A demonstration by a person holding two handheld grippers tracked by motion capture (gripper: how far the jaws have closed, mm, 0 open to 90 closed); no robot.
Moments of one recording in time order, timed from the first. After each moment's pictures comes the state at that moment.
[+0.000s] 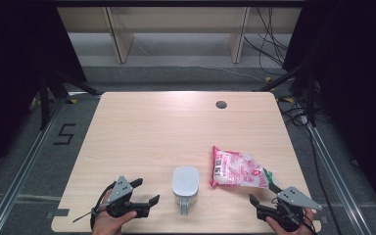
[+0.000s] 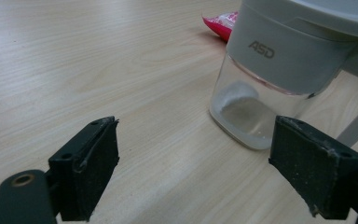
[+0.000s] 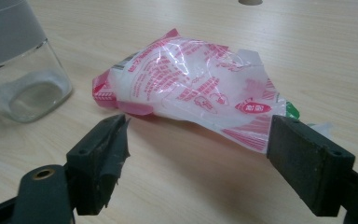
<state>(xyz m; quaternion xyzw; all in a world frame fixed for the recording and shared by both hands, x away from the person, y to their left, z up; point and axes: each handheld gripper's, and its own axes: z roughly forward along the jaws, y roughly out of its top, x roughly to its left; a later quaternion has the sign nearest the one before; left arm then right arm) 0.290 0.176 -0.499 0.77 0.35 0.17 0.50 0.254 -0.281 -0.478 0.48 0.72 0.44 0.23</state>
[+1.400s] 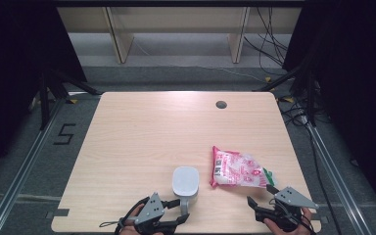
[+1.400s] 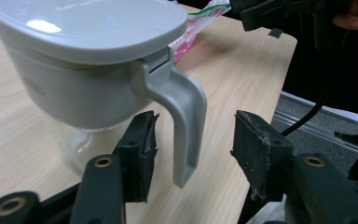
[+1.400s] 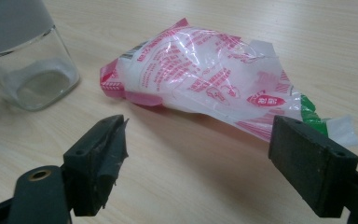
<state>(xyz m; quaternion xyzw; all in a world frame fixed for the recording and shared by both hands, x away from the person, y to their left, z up) 0.254 0.093 -0.494 0.80 0.26 0.09 0.54 0.259 -0.282 -0.482 0.45 0.75 0.44 0.23</state>
